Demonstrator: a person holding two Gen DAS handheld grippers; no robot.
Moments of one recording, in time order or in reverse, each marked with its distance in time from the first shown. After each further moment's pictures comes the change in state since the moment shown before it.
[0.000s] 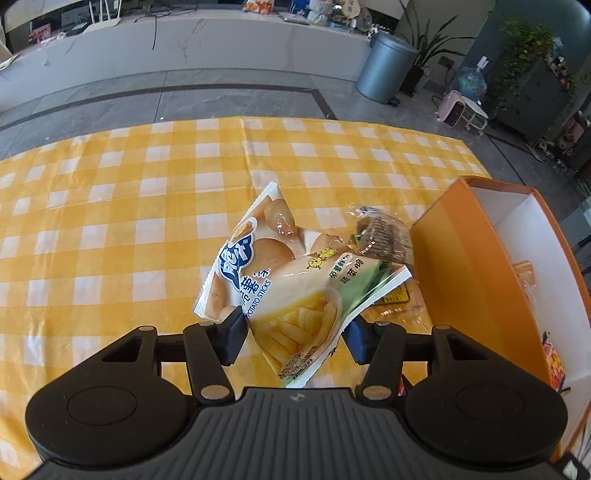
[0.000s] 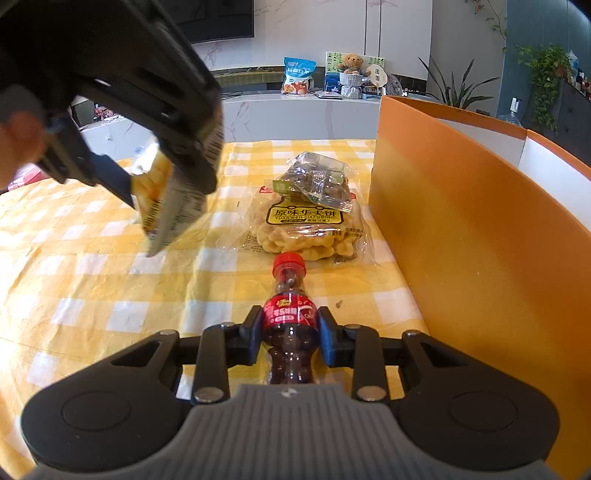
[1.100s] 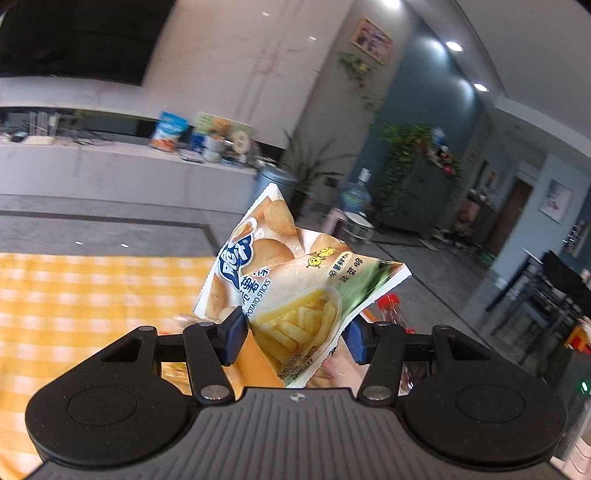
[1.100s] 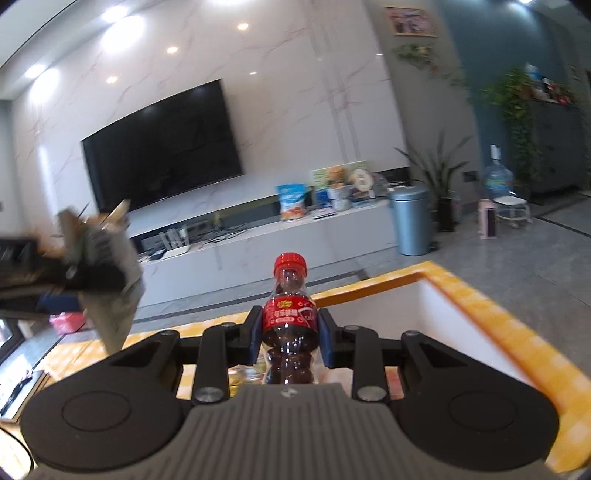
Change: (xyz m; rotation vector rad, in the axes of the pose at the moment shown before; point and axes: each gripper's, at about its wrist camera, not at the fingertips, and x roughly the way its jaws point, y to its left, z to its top) left arm -0.114 -0.106 -0.041 0.099 -0.444 -0.315; right arm -0.164 -0.160 0.065 0.210 -0.365 0.126
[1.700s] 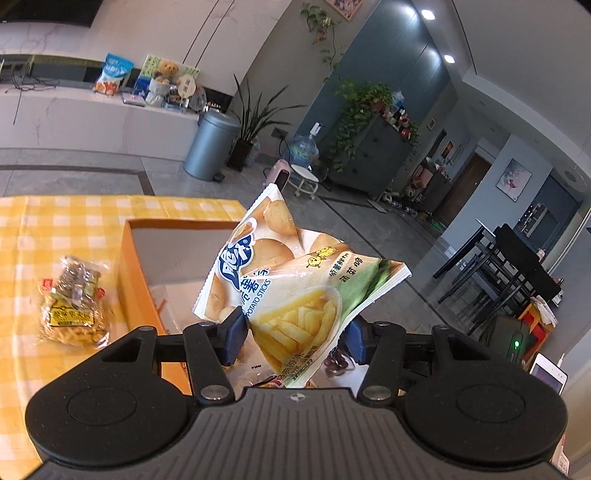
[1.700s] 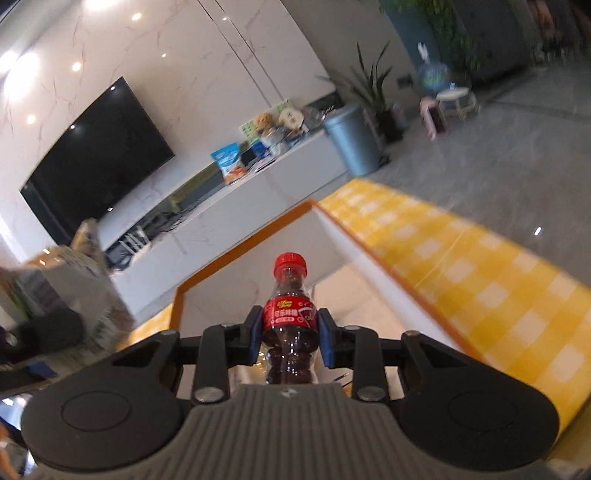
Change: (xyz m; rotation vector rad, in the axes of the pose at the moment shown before) left arm 0.086 -0.029 -0.035 -0.041 0.142 -0.172; right arm 0.049 -0.123 -0.017 0.336 0.180 -0.041
